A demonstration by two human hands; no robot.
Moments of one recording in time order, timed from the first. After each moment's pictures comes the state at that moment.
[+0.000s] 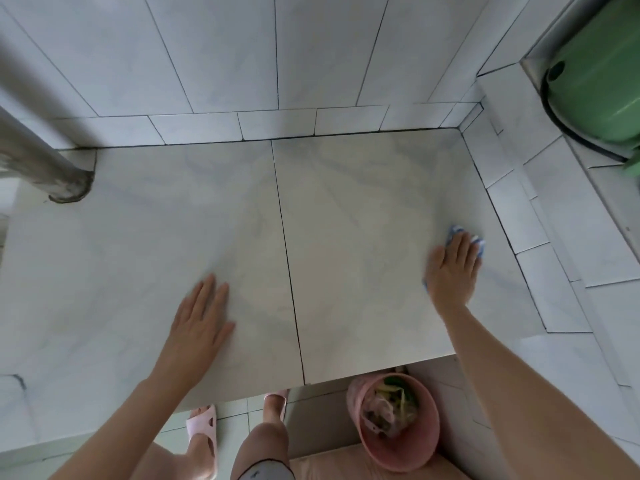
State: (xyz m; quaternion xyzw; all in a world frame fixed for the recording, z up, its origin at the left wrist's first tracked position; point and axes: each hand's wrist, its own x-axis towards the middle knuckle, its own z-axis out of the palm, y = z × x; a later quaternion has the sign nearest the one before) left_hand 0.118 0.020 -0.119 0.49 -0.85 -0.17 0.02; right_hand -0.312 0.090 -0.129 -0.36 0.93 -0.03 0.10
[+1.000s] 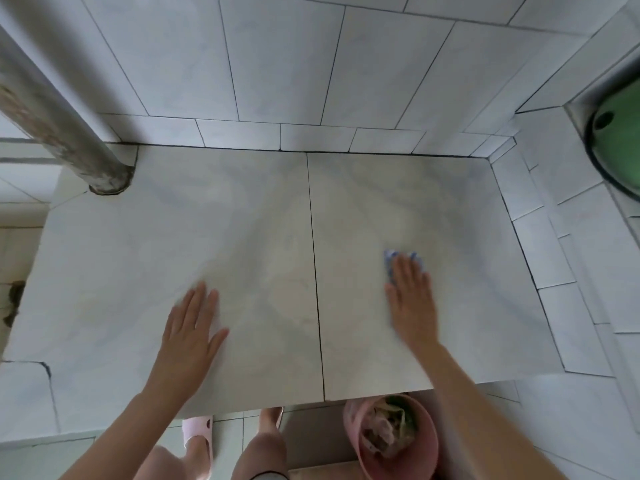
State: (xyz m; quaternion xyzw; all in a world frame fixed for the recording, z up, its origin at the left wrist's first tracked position) left_hand 0.156 0.017 -0.115 0.56 -0.81 -0.17 0.03; right_hand -0.225 0.068 -0.129 -0.58 0.81 0.00 0.09
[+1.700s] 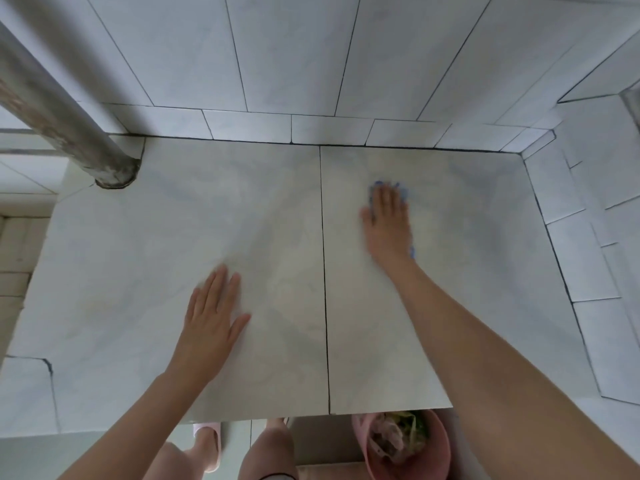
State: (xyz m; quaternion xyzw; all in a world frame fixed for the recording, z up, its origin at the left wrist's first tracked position) left_hand 0.128 -0.003 -0.120 0.56 -0.81 -0.17 0.01; right_hand -0.210 -0.090 -0.135 -0.59 0.80 -0.04 0.09
